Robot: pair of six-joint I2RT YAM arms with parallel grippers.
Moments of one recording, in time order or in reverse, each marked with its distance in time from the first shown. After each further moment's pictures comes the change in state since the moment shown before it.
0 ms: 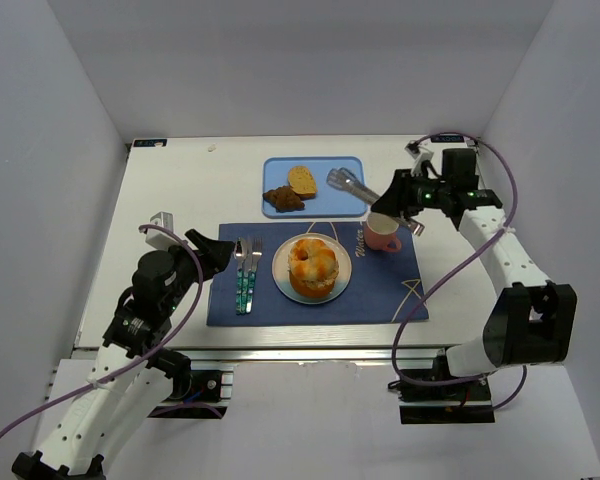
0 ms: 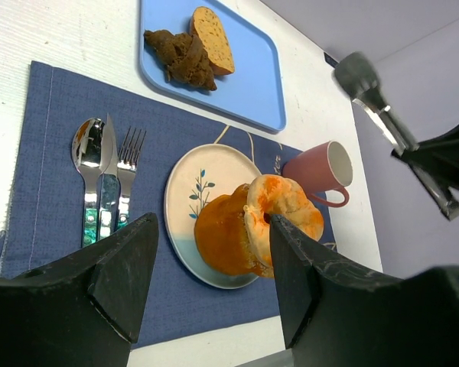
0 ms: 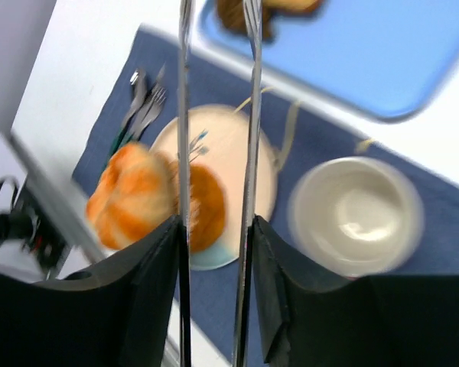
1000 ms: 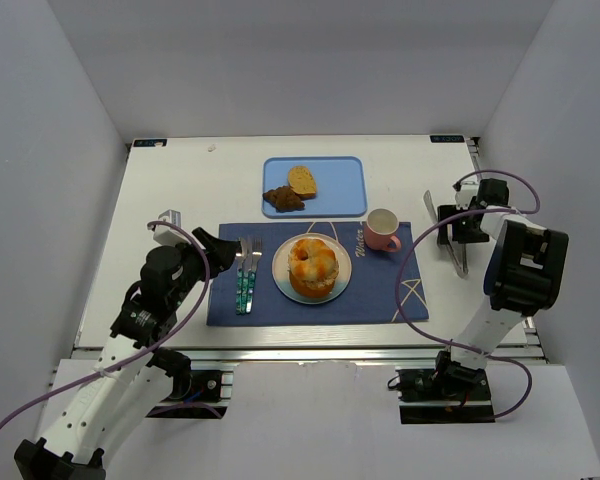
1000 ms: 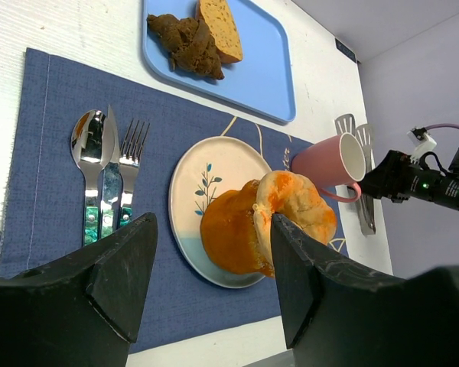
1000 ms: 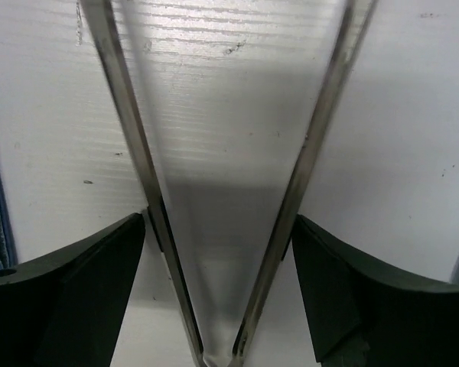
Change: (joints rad) left arm 0.000 0.062 -0.027 0.053 0.018 0.005; right arm -0.378 0.387 -0.071 0.098 0.566 -0.392
